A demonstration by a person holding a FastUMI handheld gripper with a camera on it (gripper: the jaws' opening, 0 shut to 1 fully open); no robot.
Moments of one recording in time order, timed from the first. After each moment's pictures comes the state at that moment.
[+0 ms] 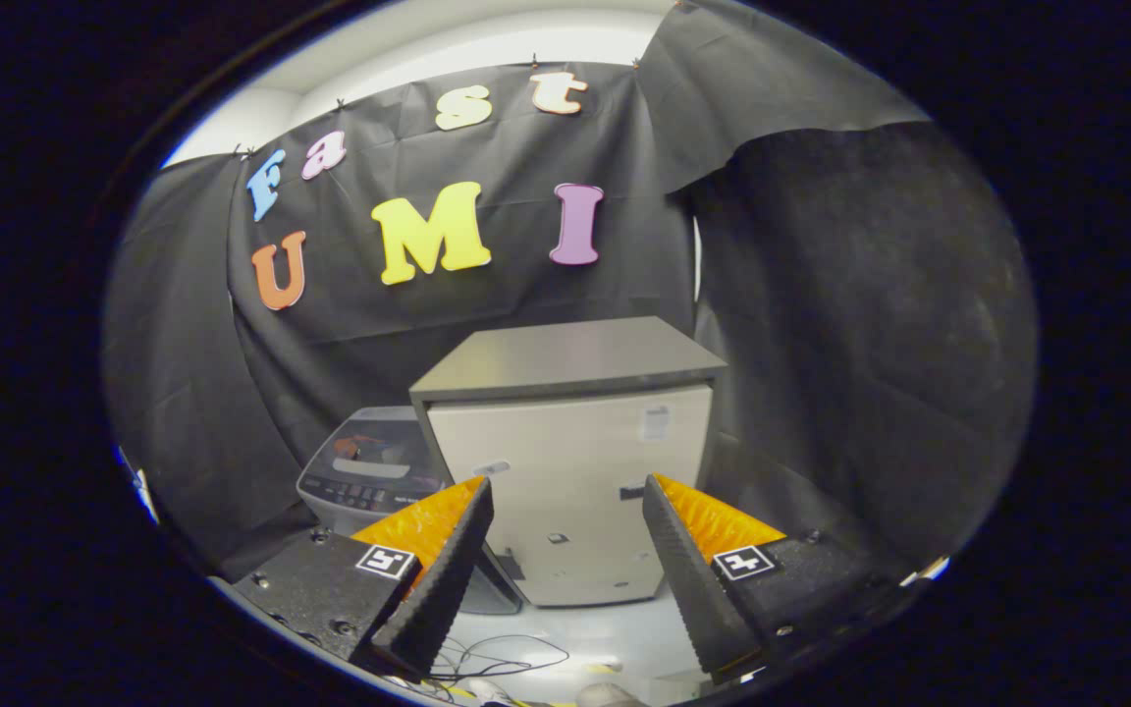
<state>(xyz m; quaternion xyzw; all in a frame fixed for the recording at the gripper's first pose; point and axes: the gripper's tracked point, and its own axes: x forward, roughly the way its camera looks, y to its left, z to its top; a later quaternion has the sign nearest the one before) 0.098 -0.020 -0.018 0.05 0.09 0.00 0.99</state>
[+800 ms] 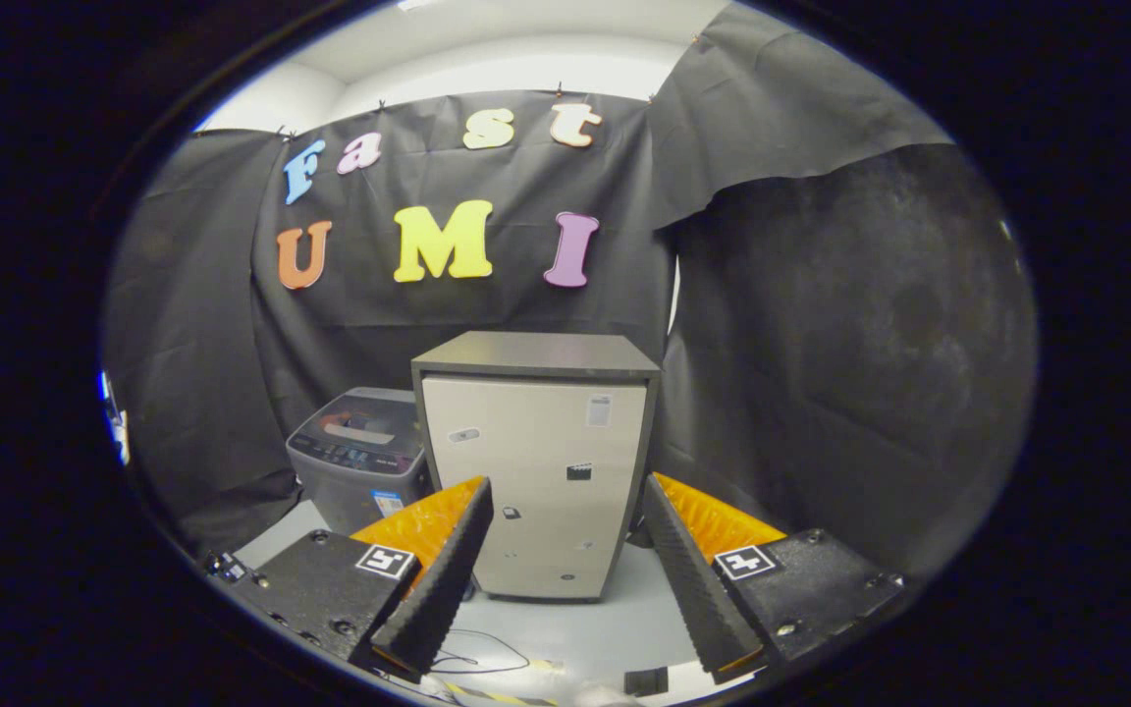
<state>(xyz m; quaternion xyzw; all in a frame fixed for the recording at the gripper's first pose) 0.007 -0.048 -0.030 0.00 0.05 0.00 1.00</state>
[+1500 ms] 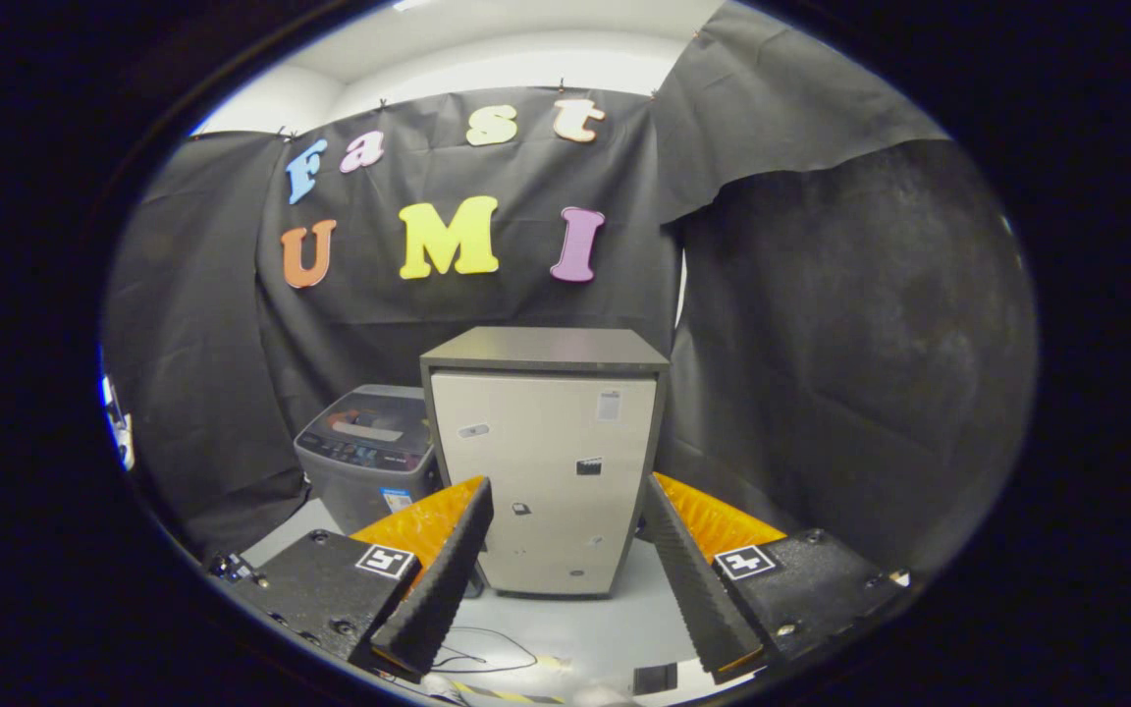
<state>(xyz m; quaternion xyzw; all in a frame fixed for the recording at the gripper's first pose) 0.008 -0.043 -0.033 0.00 0.06 0.01 1.00</state>
